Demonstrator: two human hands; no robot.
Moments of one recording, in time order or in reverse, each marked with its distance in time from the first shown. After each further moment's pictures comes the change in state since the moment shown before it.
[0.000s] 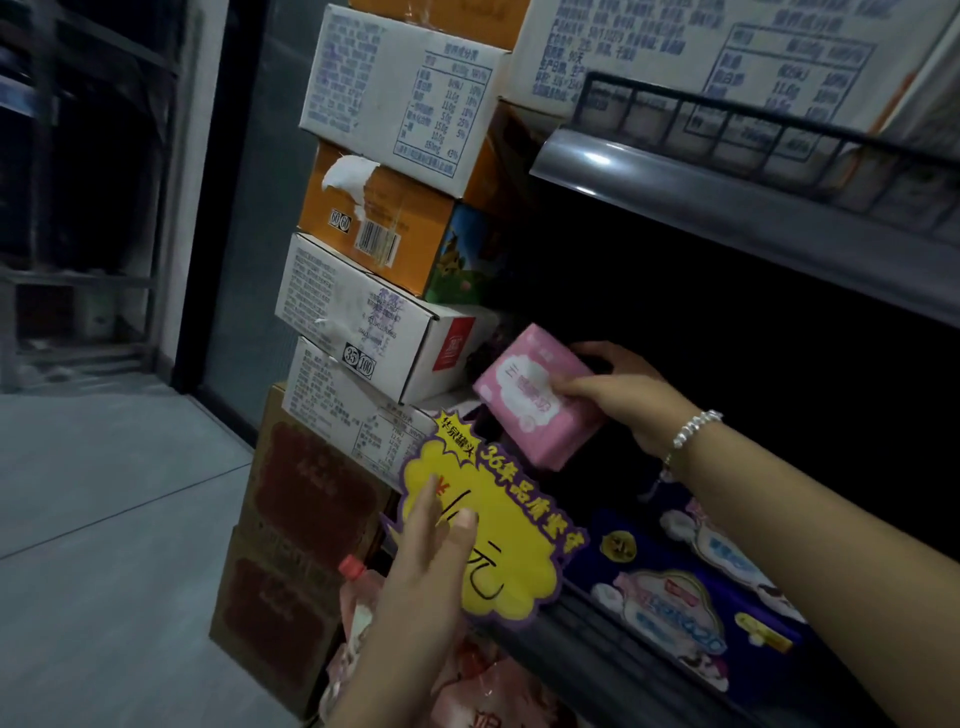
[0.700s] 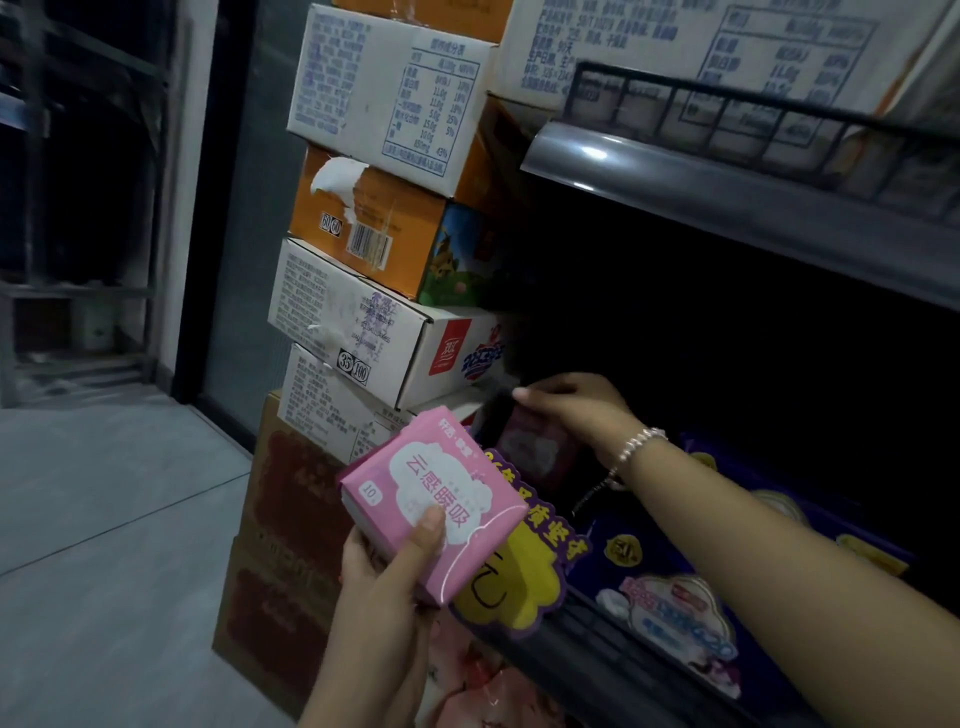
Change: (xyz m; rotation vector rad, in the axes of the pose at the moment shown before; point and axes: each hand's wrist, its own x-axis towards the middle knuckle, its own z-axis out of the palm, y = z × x) left_hand 0.009 0.004 -0.005 -0.617 0.091 -0.063; right_hand 0.020 0.027 0.035 -0.052 0.010 0.001
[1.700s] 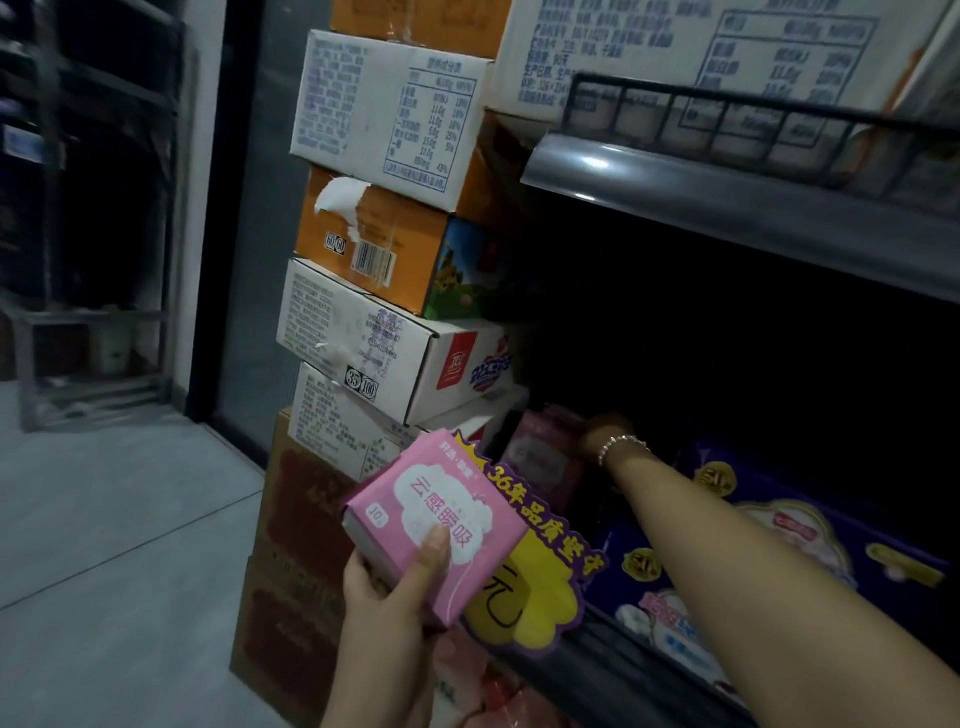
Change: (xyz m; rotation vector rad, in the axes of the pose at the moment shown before) left_hand 0.017 -0.008 -0.018 0.115 0.062 0.034; right_hand 0.052 0.045 -0.001 -0.641 -0.078 0.148
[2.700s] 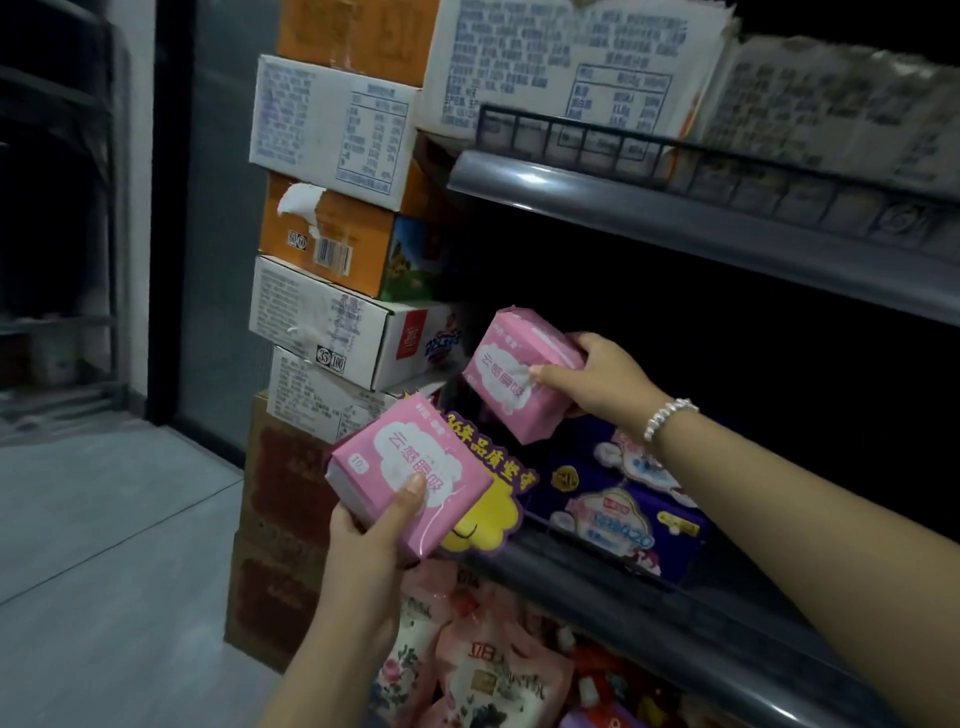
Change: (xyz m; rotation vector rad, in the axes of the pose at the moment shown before) left_hand -0.050 0.020 -0.002 0.161 -0.115 -0.032; right_hand -0.179 -0.012 -0.077 0.550 0.199 -0.182
